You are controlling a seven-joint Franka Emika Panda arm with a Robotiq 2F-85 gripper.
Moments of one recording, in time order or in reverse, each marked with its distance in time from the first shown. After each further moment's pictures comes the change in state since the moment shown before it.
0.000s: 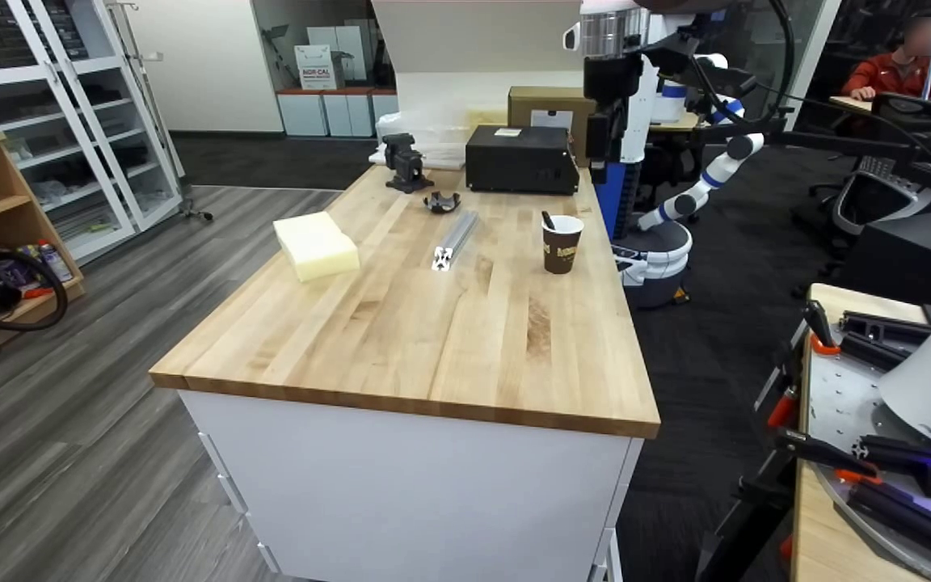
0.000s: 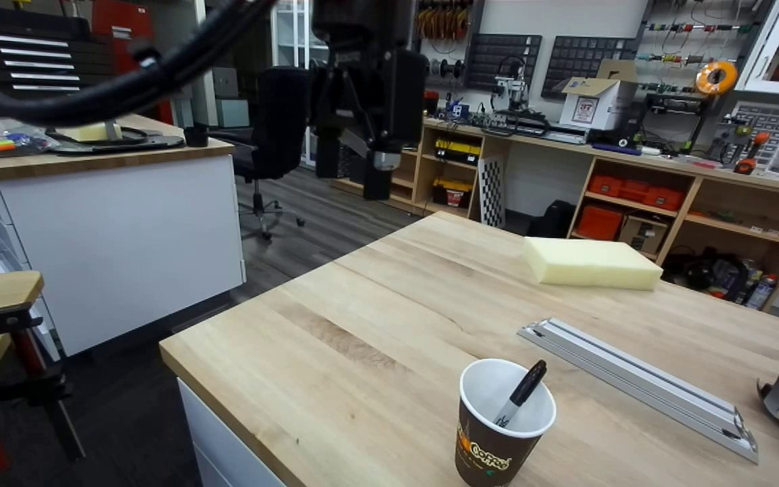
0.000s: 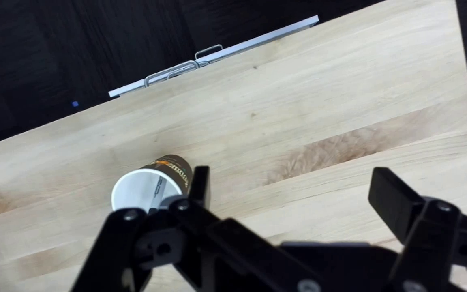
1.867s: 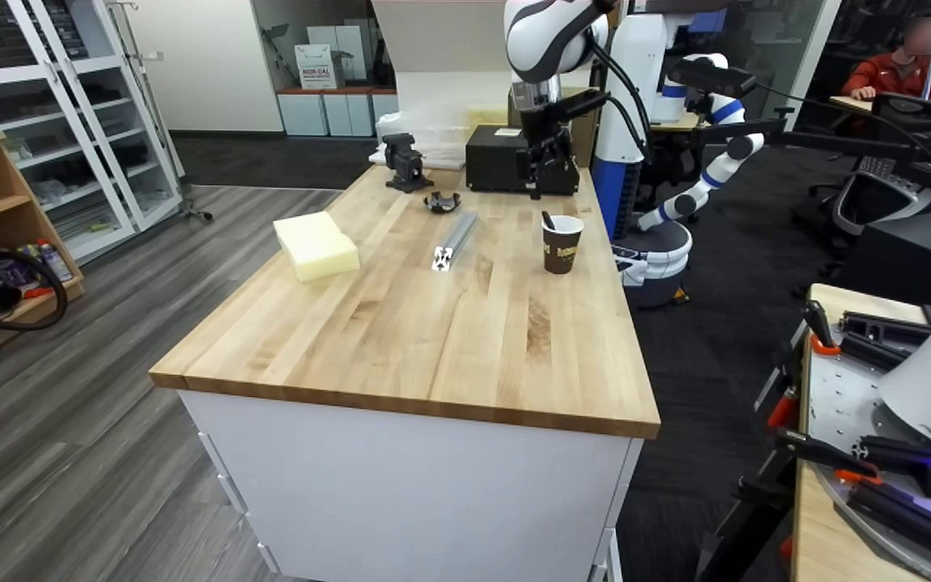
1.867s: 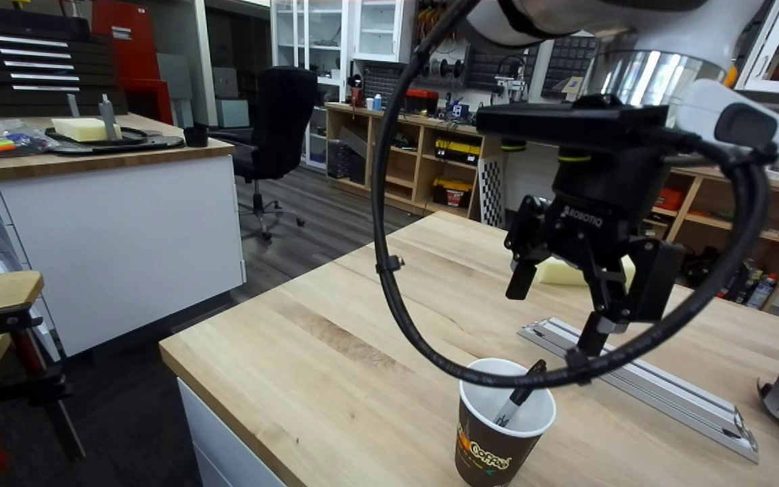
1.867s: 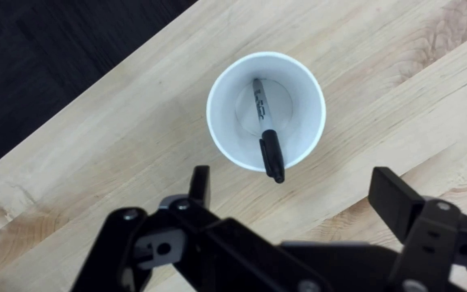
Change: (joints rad) arm -0.134 0.696 -0.054 0.768 0.075 -0.175 0.064
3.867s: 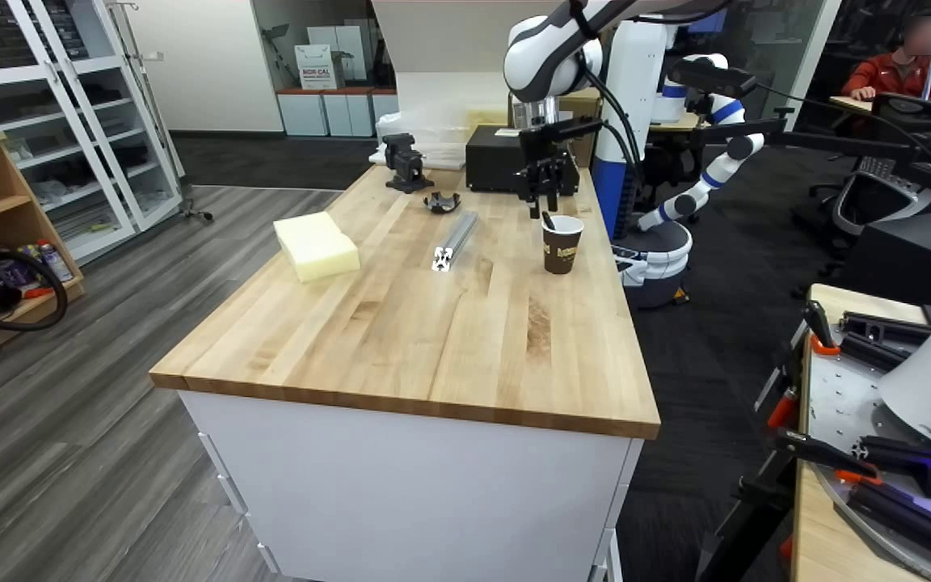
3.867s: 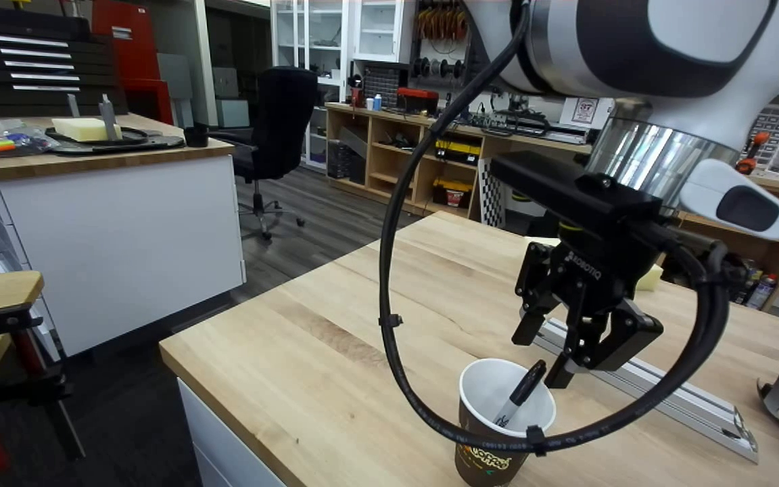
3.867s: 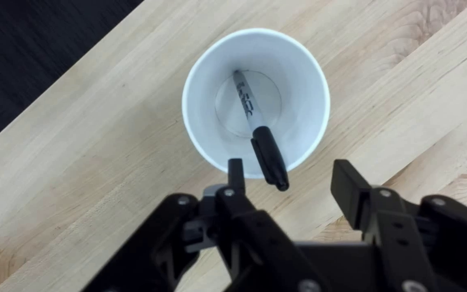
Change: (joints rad) arm -0.041 0.111 0.013 0.084 0.106 0.001 -0.006
